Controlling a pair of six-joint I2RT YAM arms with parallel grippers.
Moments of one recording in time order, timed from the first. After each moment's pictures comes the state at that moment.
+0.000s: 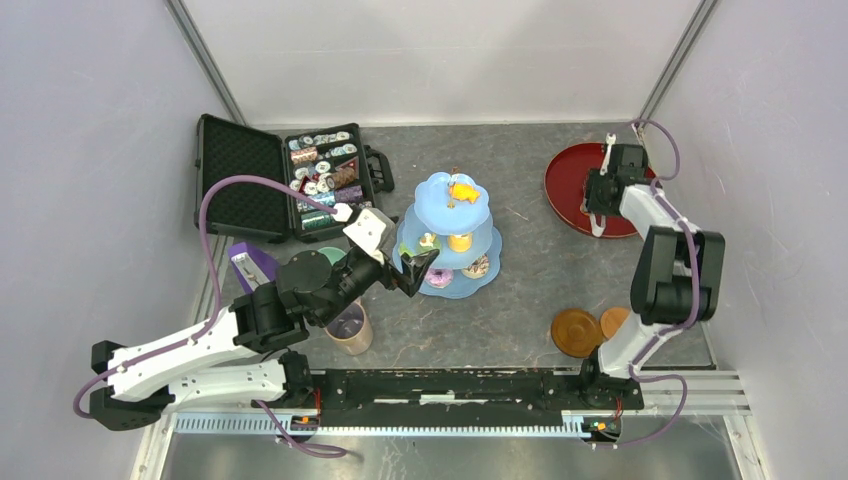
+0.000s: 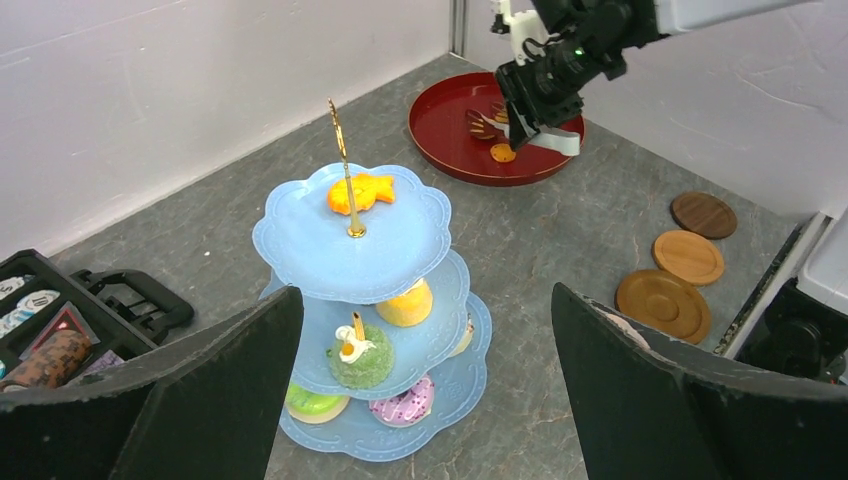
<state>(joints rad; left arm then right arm) -1.22 0.81 0.95 -0.13 -0.47 0.01 -0.15 1.78 1.23 -0.39 0.07 0.03</state>
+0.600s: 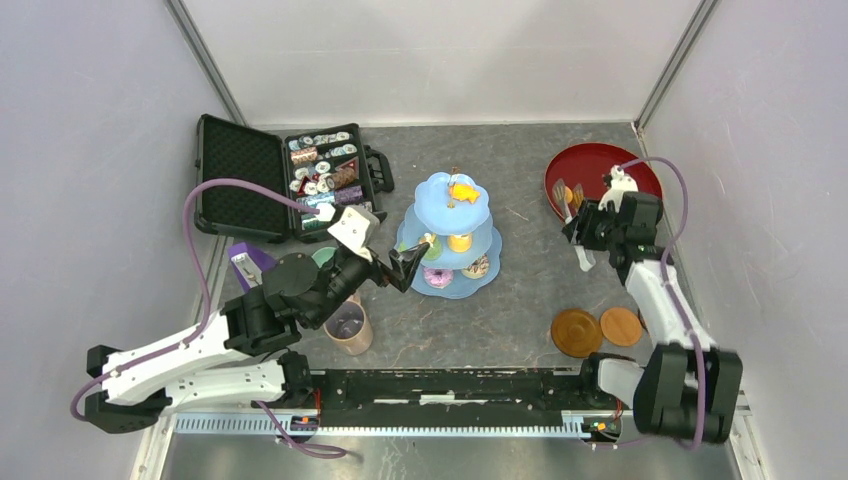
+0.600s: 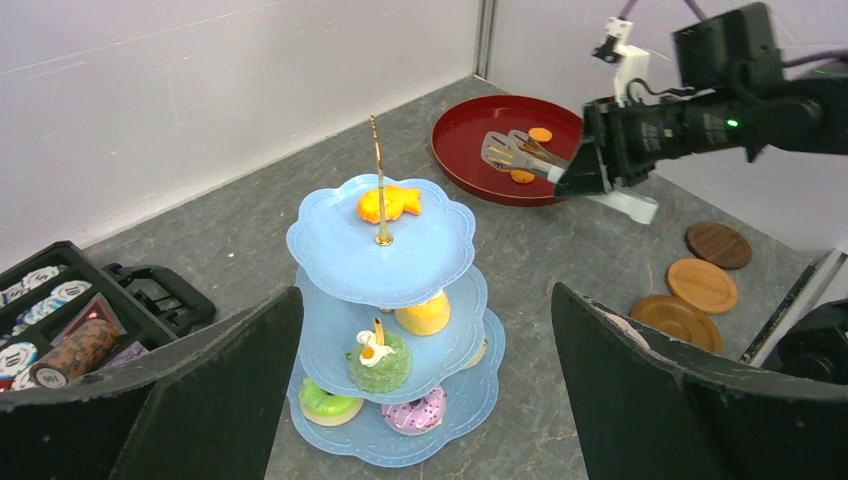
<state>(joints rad) -1.22 0.76 0.94 -0.12 -0.52 0.01 -0.14 1.21 0.73 -0.20 -0.26 0.11</state>
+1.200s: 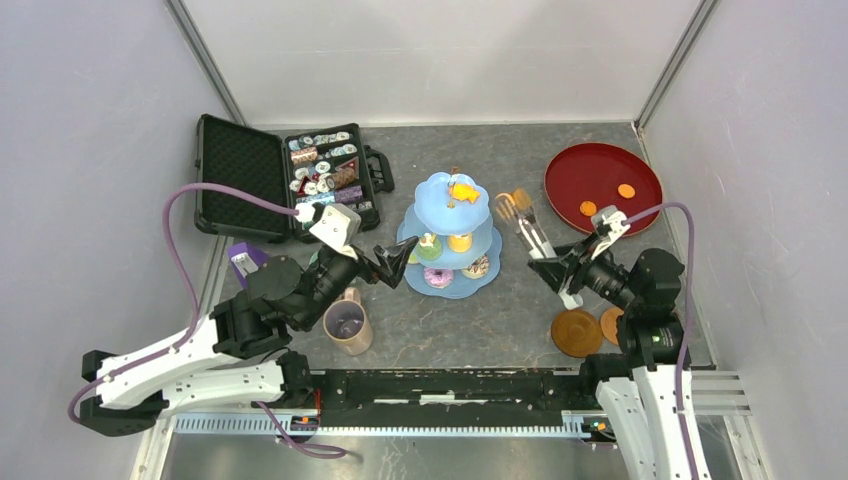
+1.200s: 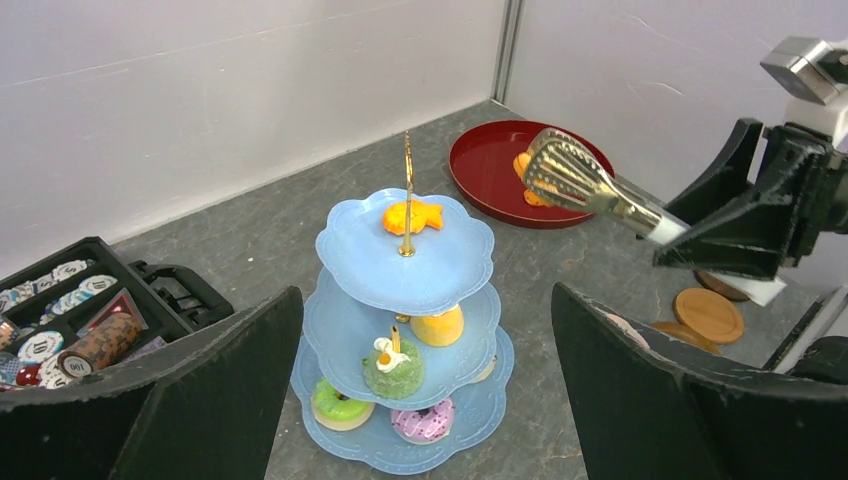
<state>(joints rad) -1.22 0.72 0.94 -0.12 -0.58 0.01 0.01 0.47 0.59 -0.31 -0.72 0.16</state>
